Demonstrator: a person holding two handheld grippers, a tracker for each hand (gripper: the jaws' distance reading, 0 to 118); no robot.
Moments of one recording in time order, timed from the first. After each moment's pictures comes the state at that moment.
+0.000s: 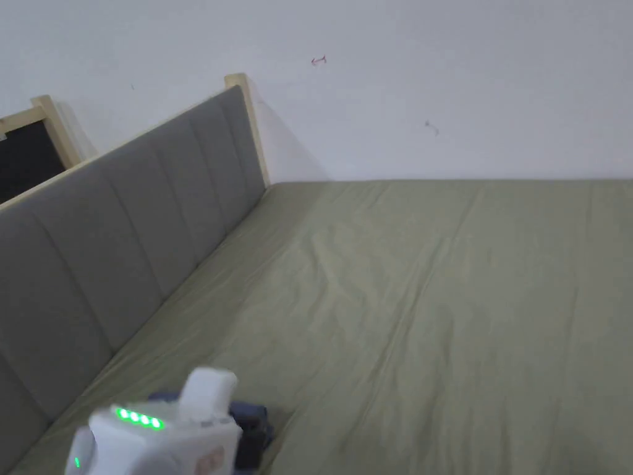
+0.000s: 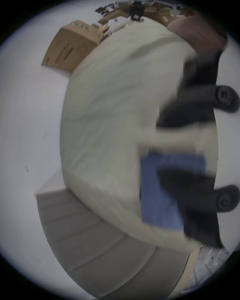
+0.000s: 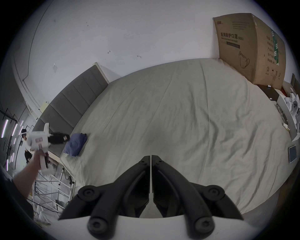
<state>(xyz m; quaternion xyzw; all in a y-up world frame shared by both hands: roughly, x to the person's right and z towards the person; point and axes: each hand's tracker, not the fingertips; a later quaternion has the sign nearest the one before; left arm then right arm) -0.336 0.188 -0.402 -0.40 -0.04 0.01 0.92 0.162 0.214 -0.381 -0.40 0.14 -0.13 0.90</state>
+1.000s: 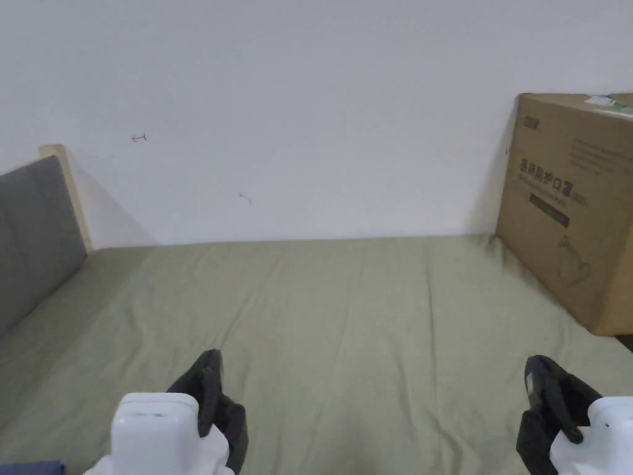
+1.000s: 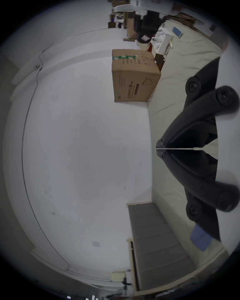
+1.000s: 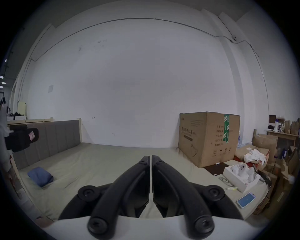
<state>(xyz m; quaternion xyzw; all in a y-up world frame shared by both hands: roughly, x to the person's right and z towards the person) -0.086 0.305 -0.270 0.02 0.00 0.00 1.00 0.203 0.291 -0.264 0.00 -0.03 0.01 1.00</state>
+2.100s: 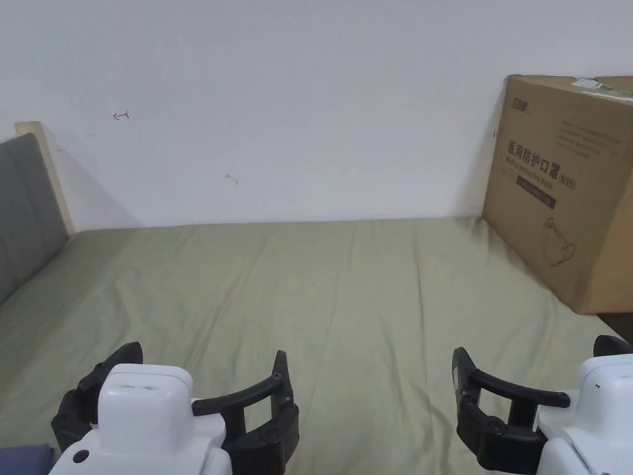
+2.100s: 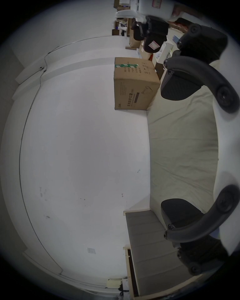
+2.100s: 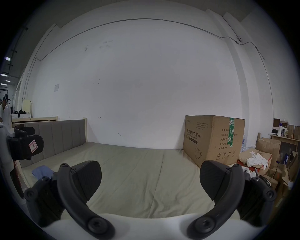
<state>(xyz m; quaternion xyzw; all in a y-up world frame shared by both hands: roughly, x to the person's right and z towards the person) -0.092 0.314 -0.260 0.01 -0.05 -0.01 1.00 0.183 0.312 -0.262 0.00 -0.01 0.02 1.00</state>
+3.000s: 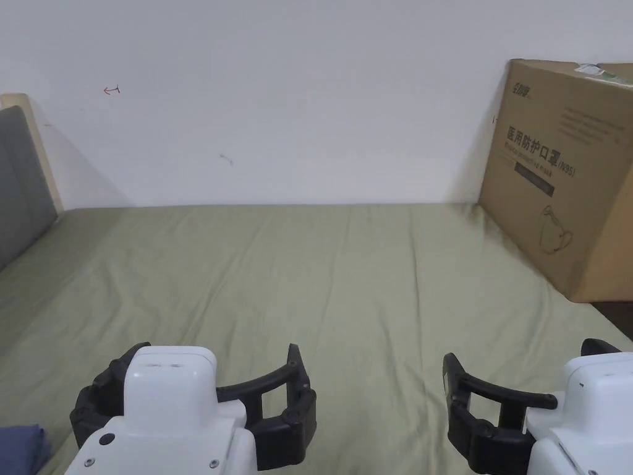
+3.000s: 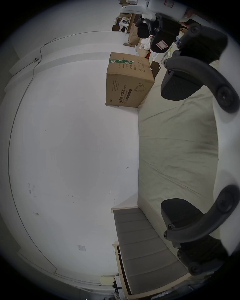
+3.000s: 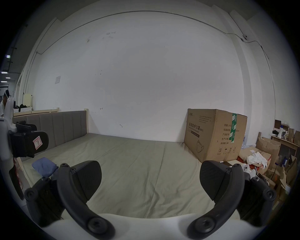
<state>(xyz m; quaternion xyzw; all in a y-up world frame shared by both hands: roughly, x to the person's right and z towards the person) -0.084 0.313 -0.272 -0.05 -0.04 0.01 1.00 0.173 0.300 -0.267 -0.04 0.00 0.04 1.00</state>
